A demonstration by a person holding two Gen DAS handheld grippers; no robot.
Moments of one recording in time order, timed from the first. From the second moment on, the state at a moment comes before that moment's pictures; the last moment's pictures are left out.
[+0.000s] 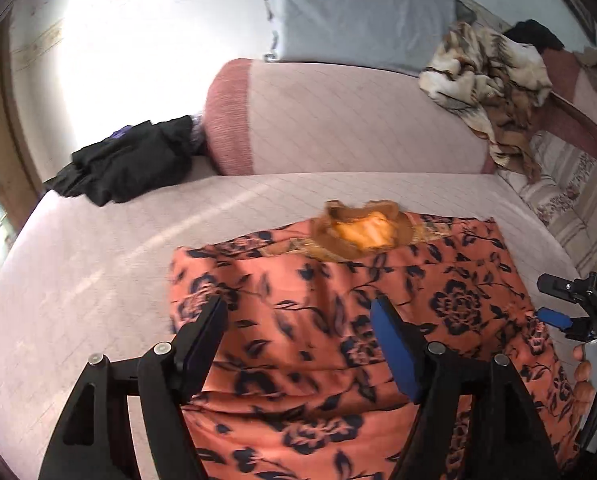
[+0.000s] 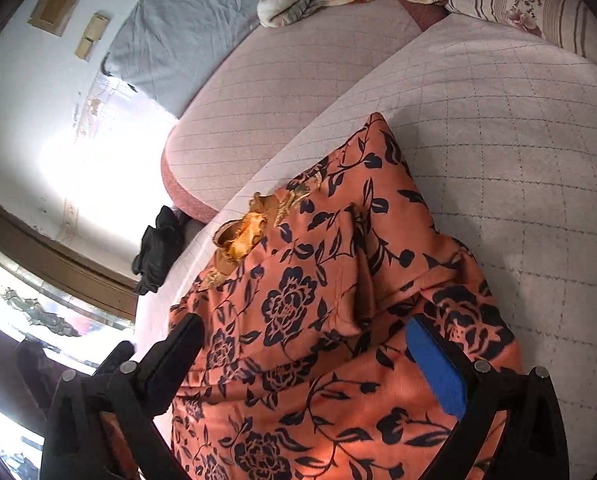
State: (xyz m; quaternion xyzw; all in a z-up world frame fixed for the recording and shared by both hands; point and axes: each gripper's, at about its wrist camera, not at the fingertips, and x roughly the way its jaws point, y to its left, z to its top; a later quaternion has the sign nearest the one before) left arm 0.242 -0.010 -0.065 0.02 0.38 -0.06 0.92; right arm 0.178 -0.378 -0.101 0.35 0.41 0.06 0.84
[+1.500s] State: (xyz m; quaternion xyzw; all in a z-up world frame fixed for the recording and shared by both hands) left arm 0.164 0.104 -0.095 -0.09 0.46 -0.03 0.89; right arm 0.162 -0.381 -0.047 0.23 0.42 0.07 0.87
